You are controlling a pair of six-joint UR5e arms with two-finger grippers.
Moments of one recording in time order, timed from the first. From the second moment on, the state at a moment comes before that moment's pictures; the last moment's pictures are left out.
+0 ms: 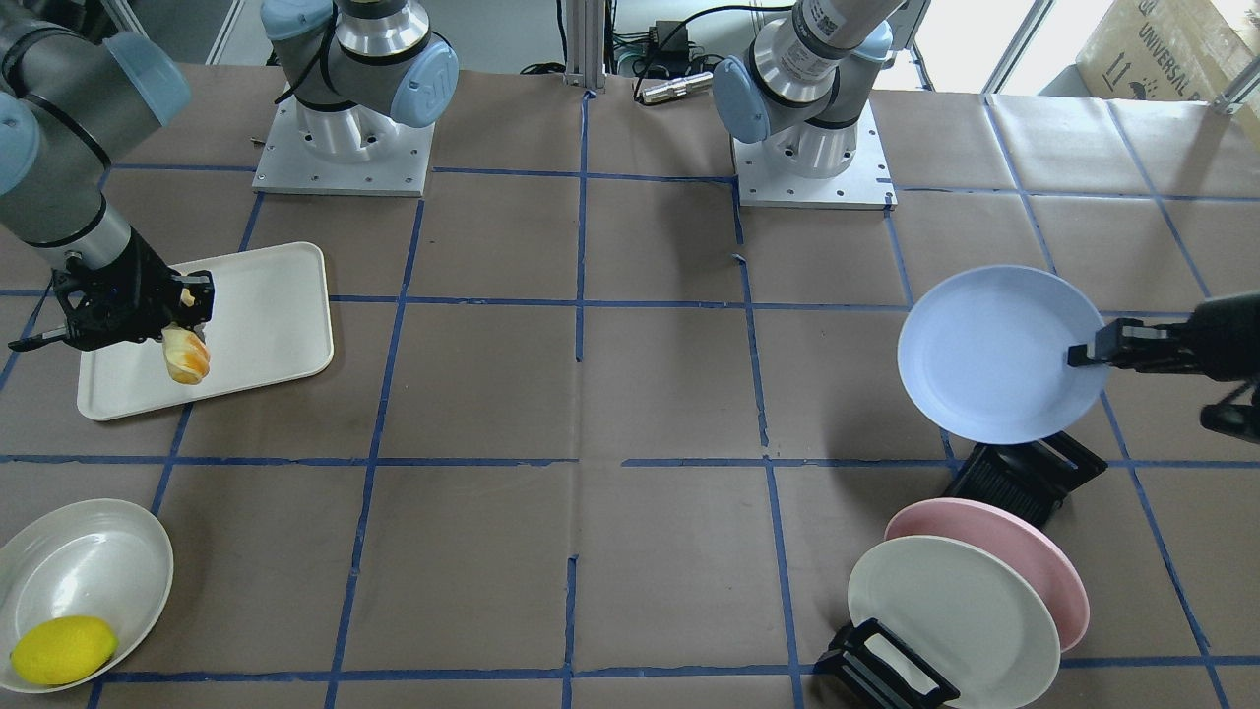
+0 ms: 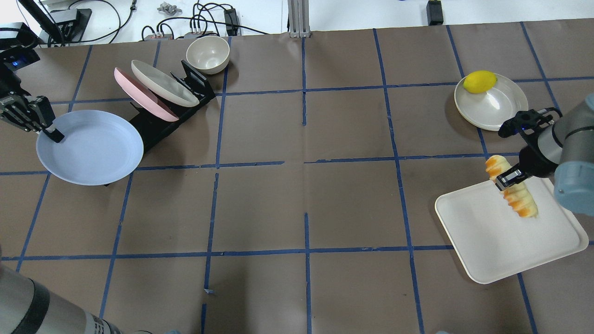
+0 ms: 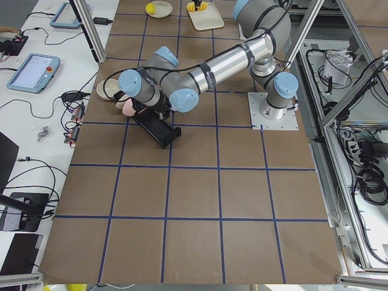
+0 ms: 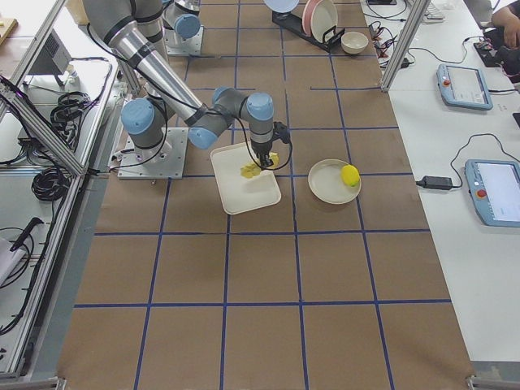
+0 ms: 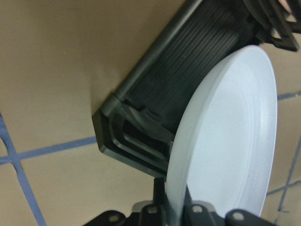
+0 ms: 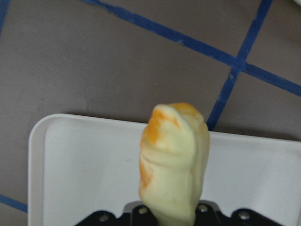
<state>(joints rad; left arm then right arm) -1.03 -1.95 -1.33 -1.92 1.50 0.66 1.10 -1.56 2.14 -2.12 -1.54 -0.87</state>
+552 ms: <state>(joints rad) -1.30 -1.74 -1.61 -1.78 1.39 0.36 1.35 -1.69 1.99 -1.79 -1.54 -0.53</state>
